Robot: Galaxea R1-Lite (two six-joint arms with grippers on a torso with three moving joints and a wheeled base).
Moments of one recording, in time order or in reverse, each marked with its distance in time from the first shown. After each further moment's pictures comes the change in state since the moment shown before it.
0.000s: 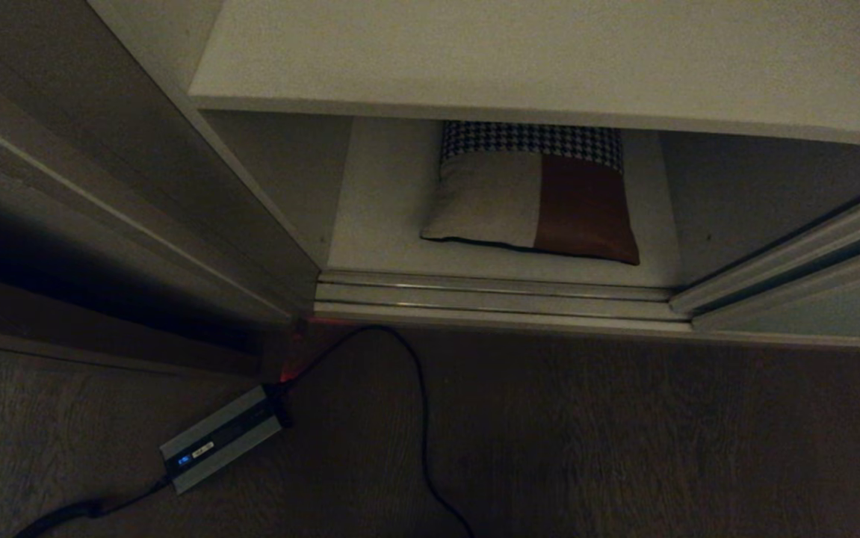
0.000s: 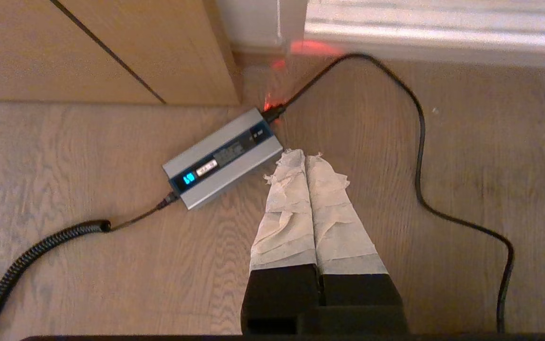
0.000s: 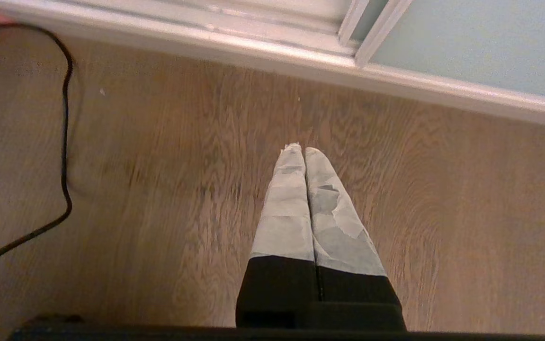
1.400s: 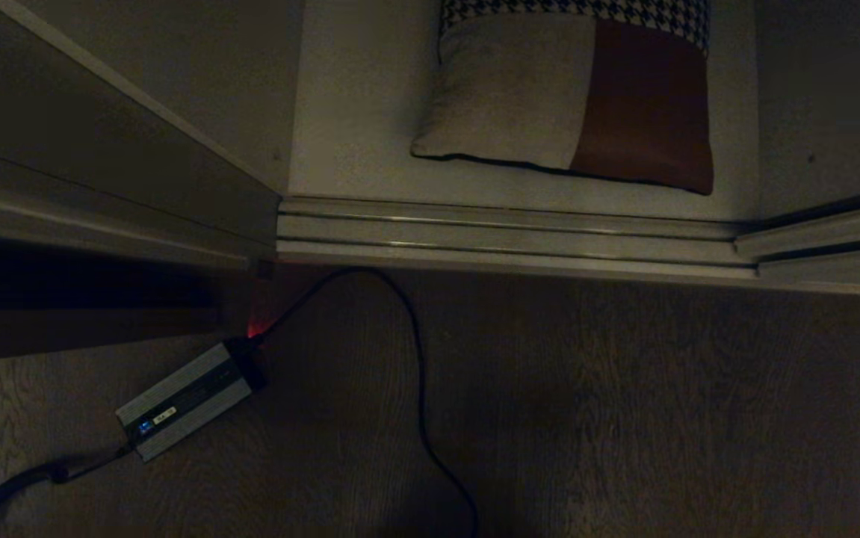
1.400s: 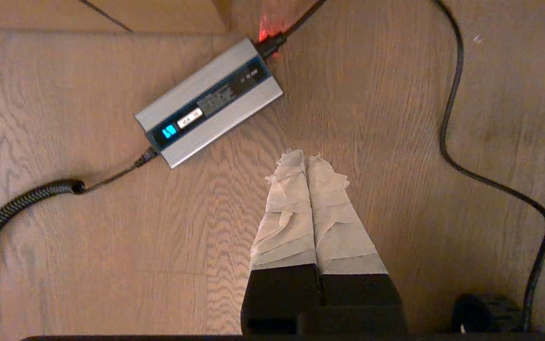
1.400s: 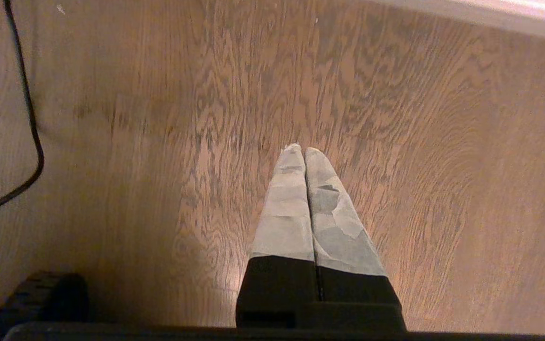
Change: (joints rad) left arm 0.000 0.001 0.000 -0.002 0.000 -0.001; right arm 0.000 0.001 0.000 0.000 0.000 0.000
